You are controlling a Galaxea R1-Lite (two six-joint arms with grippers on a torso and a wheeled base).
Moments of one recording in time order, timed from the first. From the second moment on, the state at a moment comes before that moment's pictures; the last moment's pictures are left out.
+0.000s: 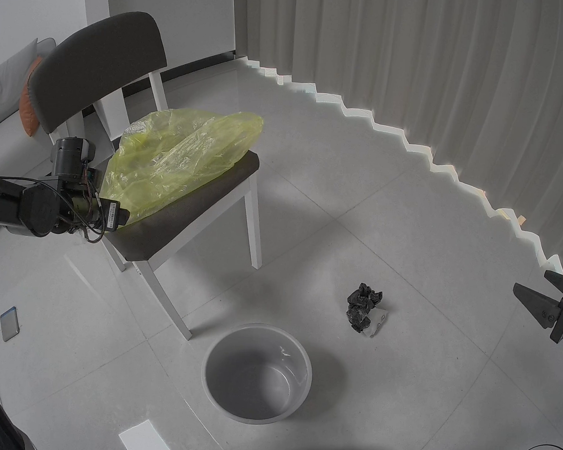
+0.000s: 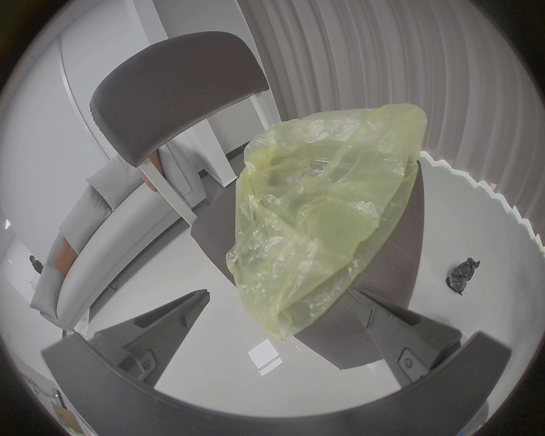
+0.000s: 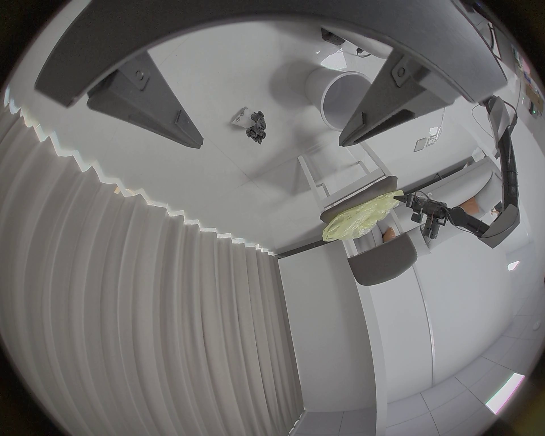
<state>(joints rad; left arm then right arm) -0.02 1.89 -1.26 -0.11 0.23 0.15 0.12 0.96 -0.48 -0.27 0.14 0.06</state>
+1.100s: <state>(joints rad) -0.02 1.99 -1.35 -0.11 0.23 0.15 0.11 0.97 -0.48 -0.28 0.15 0.06</state>
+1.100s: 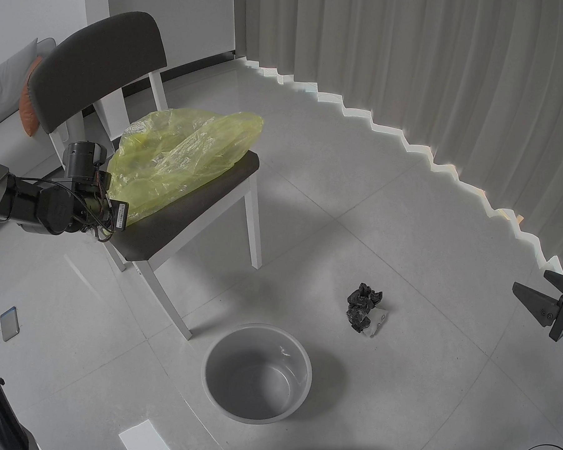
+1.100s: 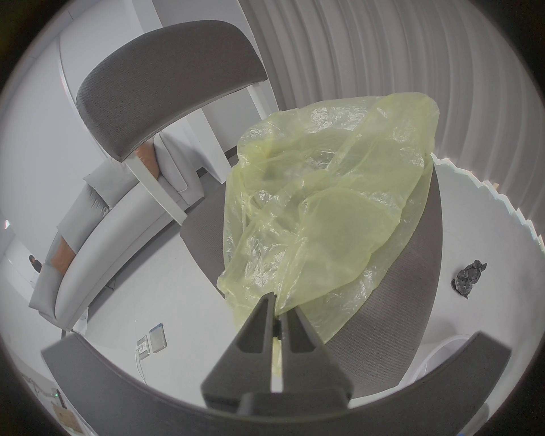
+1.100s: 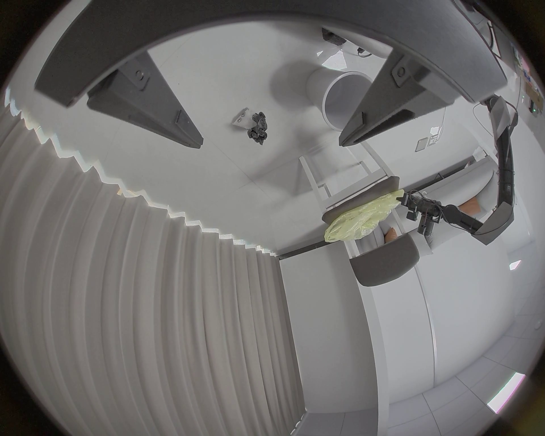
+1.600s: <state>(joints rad) -0.04 1.71 -1.37 0.10 0.03 0.29 0.12 0.98 -0.51 -0.28 0.16 0.06</state>
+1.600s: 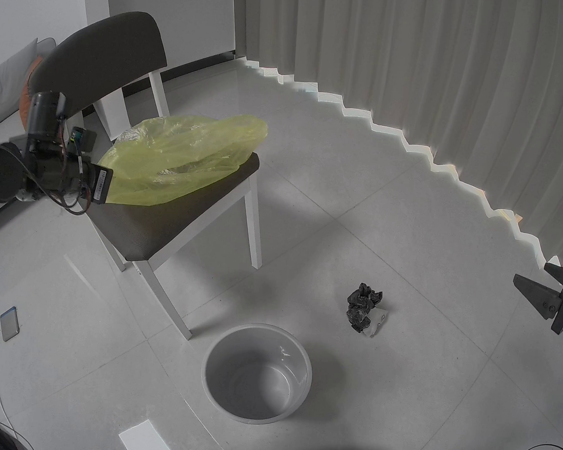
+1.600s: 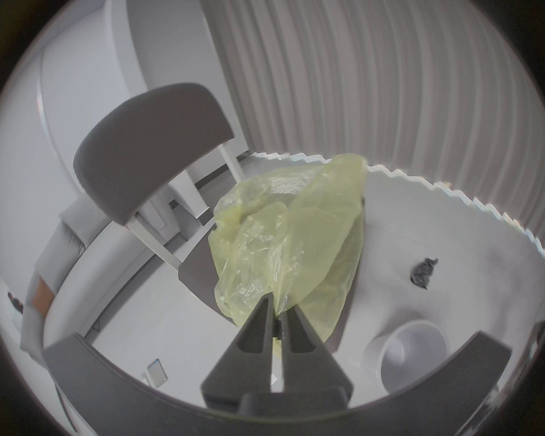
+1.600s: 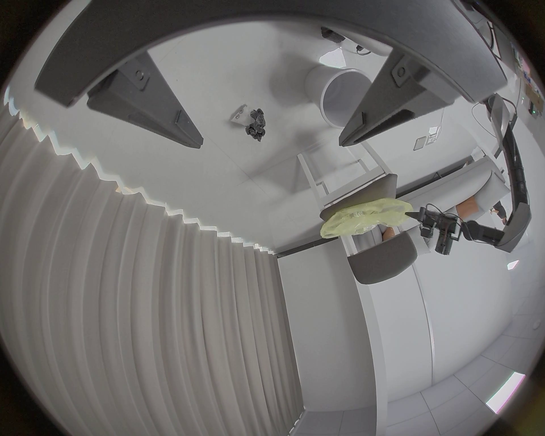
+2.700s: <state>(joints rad) -0.49 1.48 -1.60 0.44 -0.26 0.47 0.18 1.46 -1.09 -0.15 0.28 0.08</state>
